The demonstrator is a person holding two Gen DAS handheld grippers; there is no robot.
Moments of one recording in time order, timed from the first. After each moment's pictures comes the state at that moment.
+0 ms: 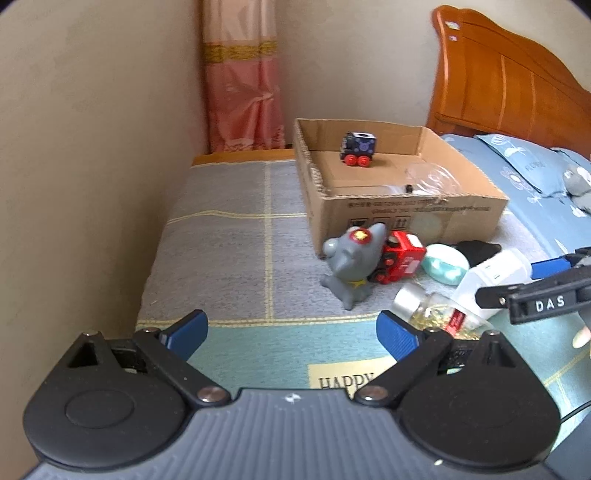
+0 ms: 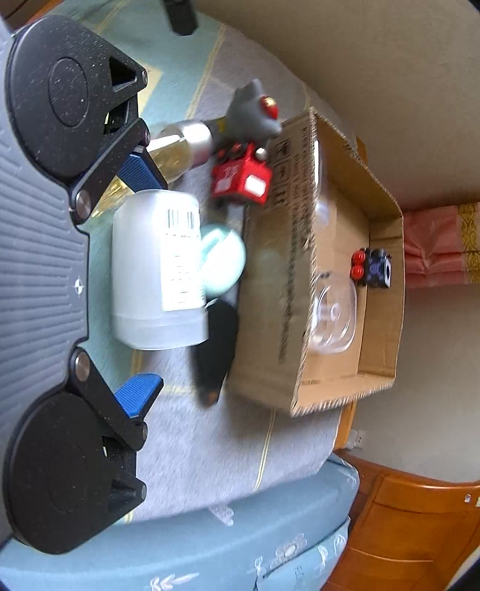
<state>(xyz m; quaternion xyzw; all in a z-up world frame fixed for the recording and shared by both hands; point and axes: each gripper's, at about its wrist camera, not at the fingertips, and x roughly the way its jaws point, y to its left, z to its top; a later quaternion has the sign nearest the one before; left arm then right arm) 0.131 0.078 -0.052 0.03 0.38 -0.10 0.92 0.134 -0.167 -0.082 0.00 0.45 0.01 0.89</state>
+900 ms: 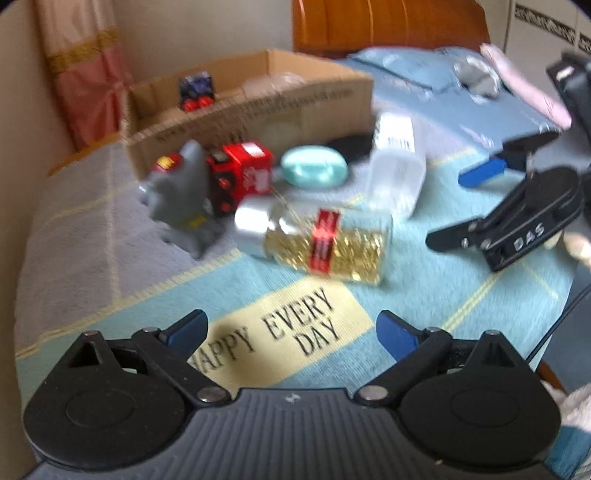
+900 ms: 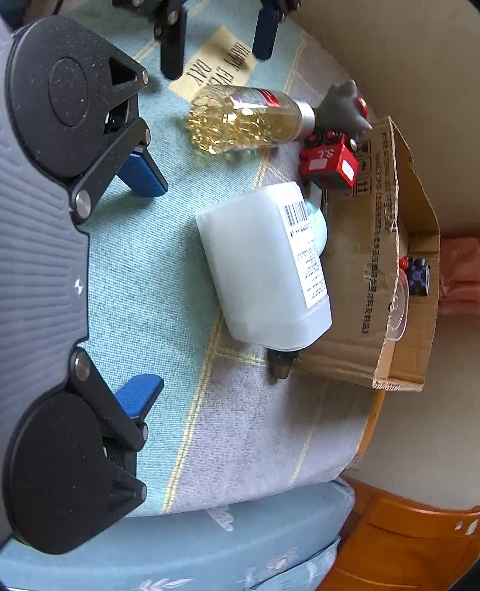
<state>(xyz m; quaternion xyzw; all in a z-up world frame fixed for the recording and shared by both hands) 0.116 0.004 -0.112 0.15 0.41 -0.28 0.85 0.097 -0.208 -0.125 -0.05 0.45 0.07 0.89</state>
